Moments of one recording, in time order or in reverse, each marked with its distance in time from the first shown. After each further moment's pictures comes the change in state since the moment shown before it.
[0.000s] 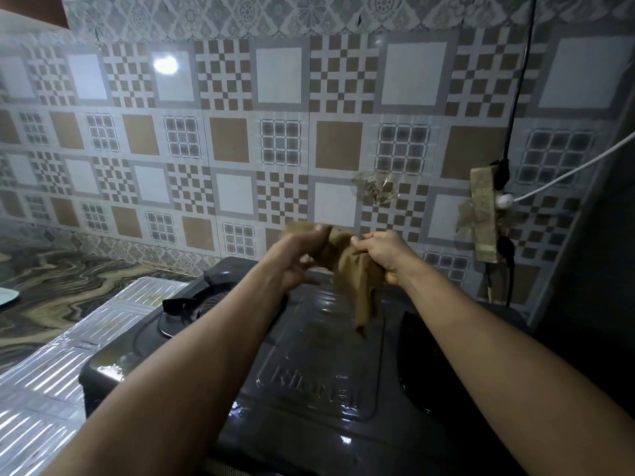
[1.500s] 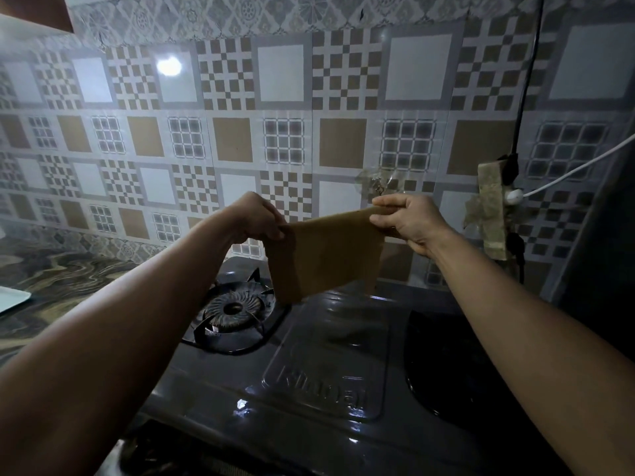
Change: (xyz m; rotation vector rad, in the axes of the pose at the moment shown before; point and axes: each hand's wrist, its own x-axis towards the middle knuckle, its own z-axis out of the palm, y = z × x) left_hand -0.011 0.086 -0.031 1.044 0.238 0.171; right_hand -0.005 -0.042 -0.032 -0.058 0.048 -0.278
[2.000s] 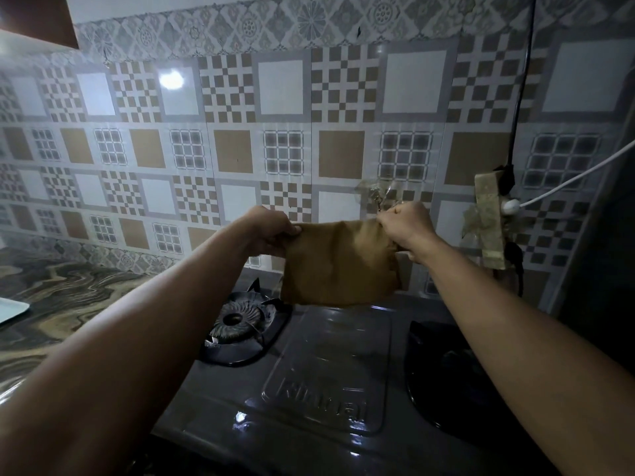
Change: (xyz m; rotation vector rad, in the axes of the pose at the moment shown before) left_hand -0.003 0.015 0.018 -0.309 0.028 -0.138; right_hand 0.015 -0.002 0.011 -0.369 0.223 0.020
